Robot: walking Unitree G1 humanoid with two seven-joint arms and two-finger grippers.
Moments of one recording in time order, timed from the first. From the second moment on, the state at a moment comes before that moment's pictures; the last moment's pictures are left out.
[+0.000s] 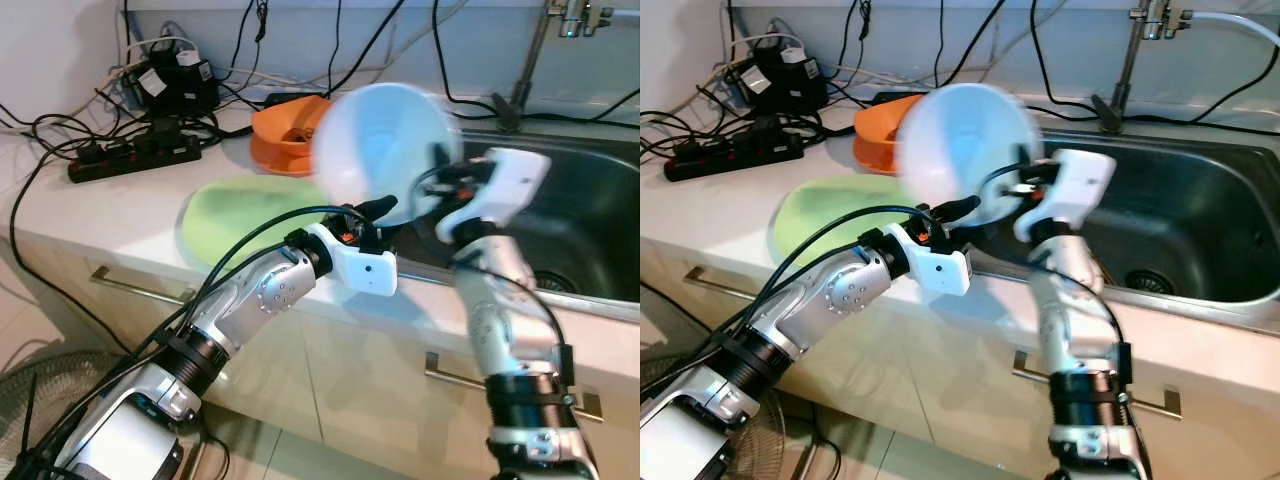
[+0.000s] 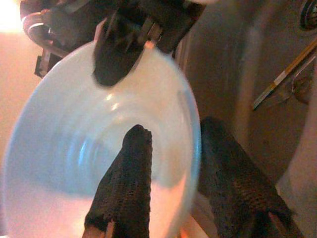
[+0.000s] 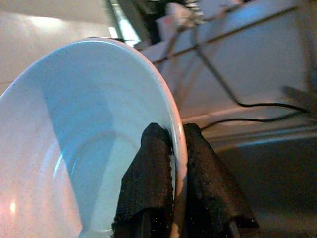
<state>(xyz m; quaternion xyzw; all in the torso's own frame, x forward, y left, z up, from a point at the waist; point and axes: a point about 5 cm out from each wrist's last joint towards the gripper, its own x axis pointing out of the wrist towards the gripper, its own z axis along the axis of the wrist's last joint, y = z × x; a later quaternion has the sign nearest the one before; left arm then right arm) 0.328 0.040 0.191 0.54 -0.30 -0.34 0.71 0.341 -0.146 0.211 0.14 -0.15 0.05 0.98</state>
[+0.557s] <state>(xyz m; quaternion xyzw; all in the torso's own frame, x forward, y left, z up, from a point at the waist) 0.326 0.034 0.187 0.40 -0.24 -0.35 0.81 0.360 -0.212 0.208 0.09 -0.14 -0.11 0.98</state>
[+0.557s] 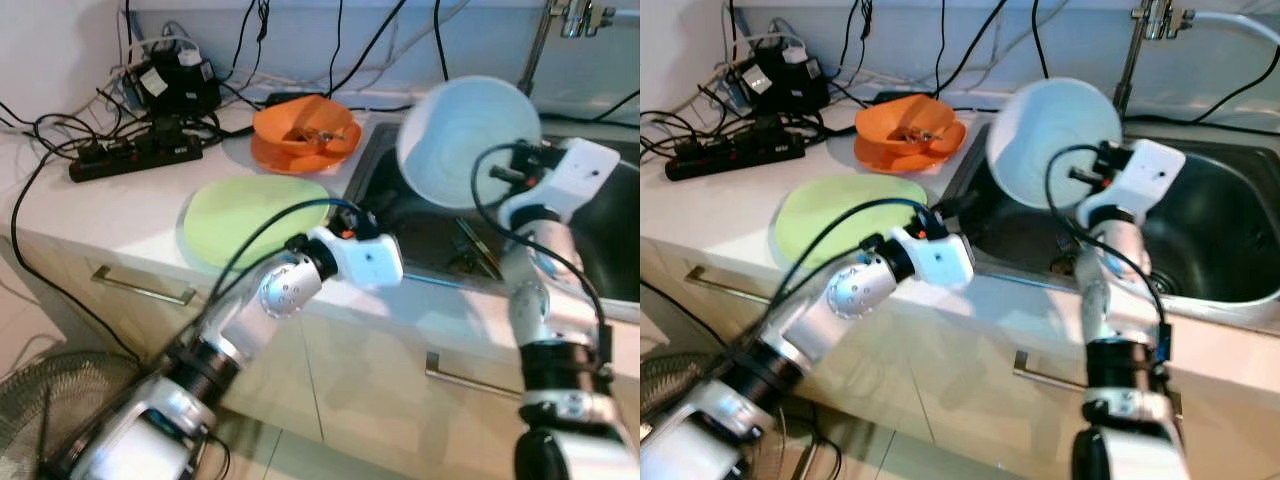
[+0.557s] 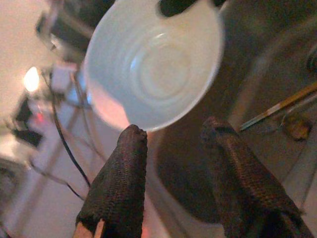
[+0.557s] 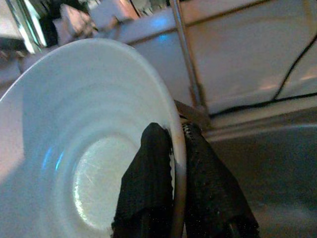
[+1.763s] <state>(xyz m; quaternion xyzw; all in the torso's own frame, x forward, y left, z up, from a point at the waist) 0.336 0.048 0.149 0.08 0.02 -0.31 0.95 0.380 -0.221 0.149 -0.08 -0.01 -0.09 0.99</state>
